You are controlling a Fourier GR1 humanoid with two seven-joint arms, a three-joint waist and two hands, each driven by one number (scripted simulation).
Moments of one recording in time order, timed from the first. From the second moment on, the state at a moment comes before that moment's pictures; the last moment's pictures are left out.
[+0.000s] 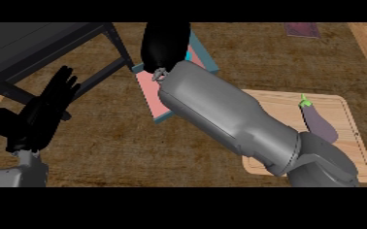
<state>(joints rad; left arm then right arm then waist) -0.11 0.20 0.17 -1.62 0.20 -0.12 0.29 -1.31 -0.01 0.76 -0.81 0.66 -0.20 1.11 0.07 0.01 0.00</state>
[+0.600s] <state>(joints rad) -0.08 0.20 0.17 -1.65 0.20 -0.11 0.29 -1.15 -0.01 0.79 -0.78 0.53 -0.40 1.03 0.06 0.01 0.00</state>
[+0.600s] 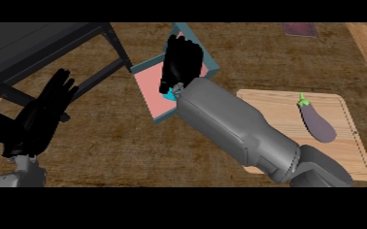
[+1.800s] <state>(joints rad) -0.02 0.22 0.23 -1.66 0.22 -0.12 0.28 -0.68 -0.14 0.58 -1.41 0.78 -0.90 1.06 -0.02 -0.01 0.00</state>
